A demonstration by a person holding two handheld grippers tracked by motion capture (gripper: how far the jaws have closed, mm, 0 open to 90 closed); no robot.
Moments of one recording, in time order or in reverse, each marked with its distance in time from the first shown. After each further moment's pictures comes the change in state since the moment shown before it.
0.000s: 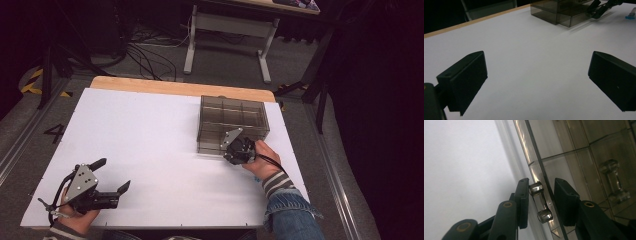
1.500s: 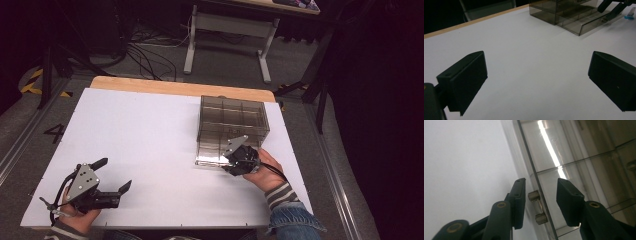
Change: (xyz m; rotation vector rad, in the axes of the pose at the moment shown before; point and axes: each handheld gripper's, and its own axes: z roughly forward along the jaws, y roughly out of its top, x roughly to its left) left arm 0.000 0.001 0.003 0.000 -0.005 0.008; right arm 0.027 -0.006 -0.024 -0.079 0.074 0.035
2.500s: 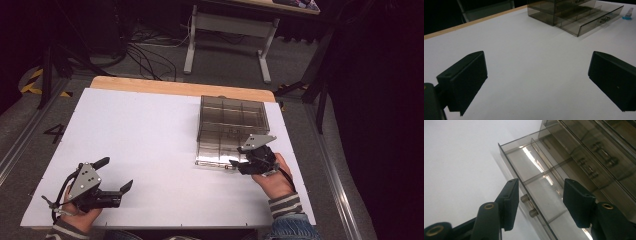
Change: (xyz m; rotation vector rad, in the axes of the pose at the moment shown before) left arm 0.000 0.002 0.003 -0.005 -0.013 0.005; right arm 0.003 -0.021 -0.046 -0.199 -0.094 0.233
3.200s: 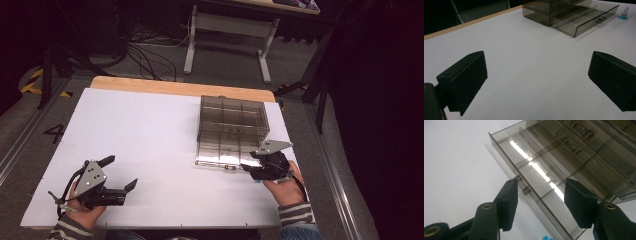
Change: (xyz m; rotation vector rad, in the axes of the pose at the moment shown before) left arm -0.002 0.005 0.011 0.004 -0.032 0.012; right arm -0.003 -0.027 -0.024 -0.006 -0.048 0.076
